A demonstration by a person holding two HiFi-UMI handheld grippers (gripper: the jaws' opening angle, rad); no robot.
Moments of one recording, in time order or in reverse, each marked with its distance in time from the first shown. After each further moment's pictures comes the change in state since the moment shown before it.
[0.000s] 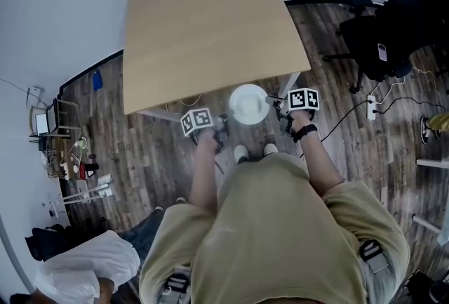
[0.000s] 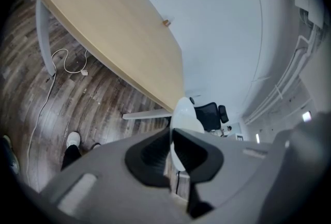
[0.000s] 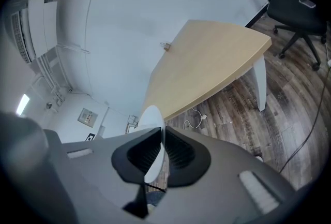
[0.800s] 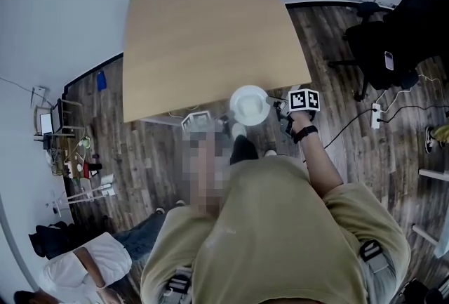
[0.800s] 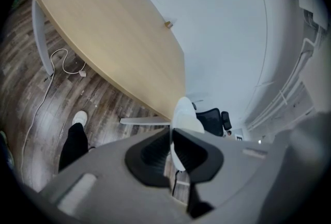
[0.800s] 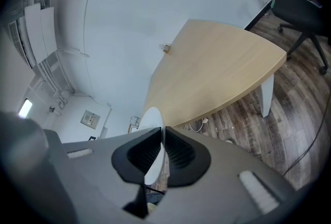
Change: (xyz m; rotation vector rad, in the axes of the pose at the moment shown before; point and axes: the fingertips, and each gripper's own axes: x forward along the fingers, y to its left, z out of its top) left arm 0.046 -0.013 0.037 -0.038 -0.040 0.021; right arm 0.010 -0.024 0.064 0.008 0.016 0.032
